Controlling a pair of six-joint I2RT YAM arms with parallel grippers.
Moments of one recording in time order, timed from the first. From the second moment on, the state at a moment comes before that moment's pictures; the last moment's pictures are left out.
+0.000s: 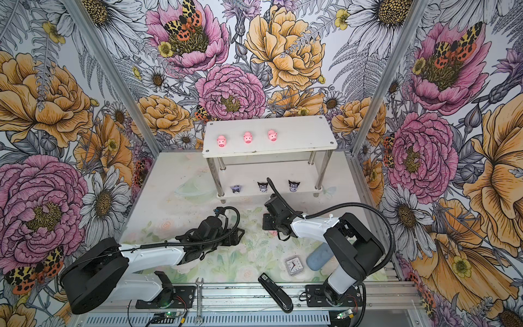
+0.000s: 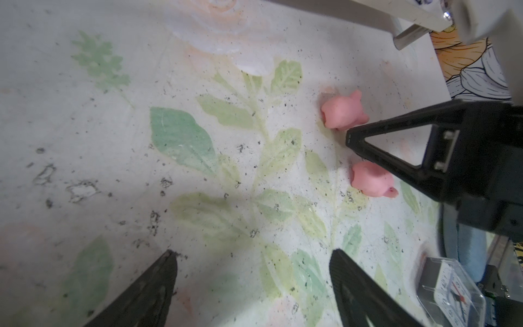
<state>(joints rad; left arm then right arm) -0.80 1.31 0.38 0.22 -0.02 -0.71 0.68 1.59 0.74 -0.10 -0.03 0.63</state>
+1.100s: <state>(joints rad) -0.79 1.30 0.39 0.23 -0.01 -0.71 0.78 1.47 0.65 -0.21 -0.12 0.47</state>
